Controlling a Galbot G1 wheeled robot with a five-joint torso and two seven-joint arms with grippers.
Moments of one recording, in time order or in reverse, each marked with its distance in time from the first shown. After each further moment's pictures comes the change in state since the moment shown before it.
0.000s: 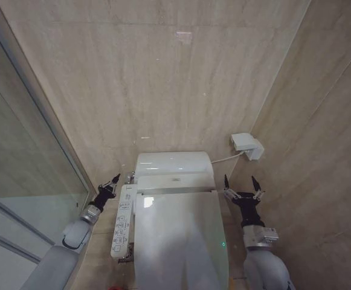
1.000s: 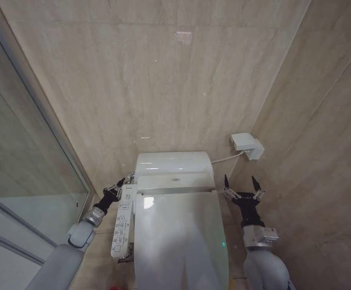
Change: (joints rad) left arm -0.055 -0.021 0.042 0.128 -0.004 -0.059 0.024; right arm 0.000 0.000 0.000 0.000 0.000 0.000 0.000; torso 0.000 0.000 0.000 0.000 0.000
